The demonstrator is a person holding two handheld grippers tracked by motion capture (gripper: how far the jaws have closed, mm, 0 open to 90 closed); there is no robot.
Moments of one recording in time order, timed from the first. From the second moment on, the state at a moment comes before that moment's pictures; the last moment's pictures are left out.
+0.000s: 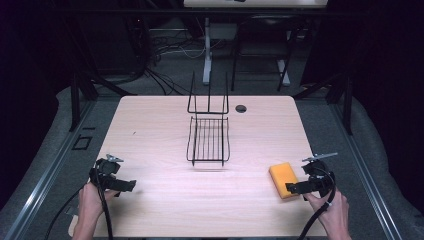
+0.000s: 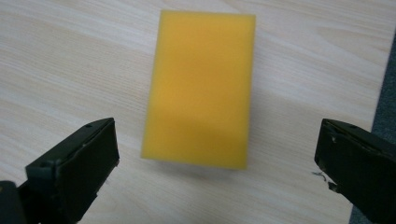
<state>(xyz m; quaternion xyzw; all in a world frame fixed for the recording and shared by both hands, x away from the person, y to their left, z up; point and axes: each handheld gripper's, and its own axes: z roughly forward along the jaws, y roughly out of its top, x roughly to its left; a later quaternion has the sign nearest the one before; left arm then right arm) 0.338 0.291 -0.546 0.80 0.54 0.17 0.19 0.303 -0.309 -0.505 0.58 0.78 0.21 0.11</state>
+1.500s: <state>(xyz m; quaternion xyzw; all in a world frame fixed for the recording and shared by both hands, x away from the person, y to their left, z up) 0.341 0.290 -0.549 0.81 0.53 0.16 0.19 0.329 -0.284 -0.541 0.58 0.80 0.13 0.07</state>
